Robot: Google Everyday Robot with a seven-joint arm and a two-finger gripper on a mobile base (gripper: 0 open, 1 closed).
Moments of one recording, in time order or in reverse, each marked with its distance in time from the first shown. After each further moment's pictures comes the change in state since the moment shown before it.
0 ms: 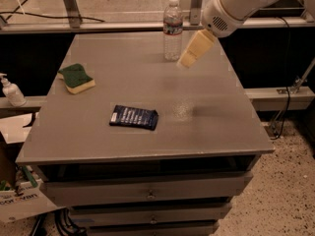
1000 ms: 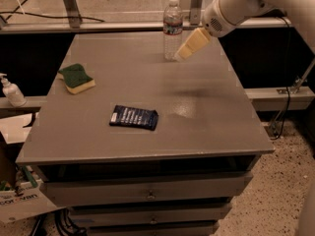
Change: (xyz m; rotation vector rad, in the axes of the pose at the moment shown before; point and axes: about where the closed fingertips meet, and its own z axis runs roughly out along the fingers) arm 0.002 -0.056 0.046 0.040 -0.098 0.112
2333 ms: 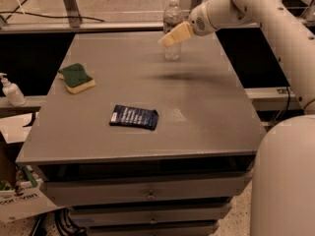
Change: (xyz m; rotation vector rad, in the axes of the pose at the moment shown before) arm -0.040 -0.038 0.066 -0.080 -0.247 0.167
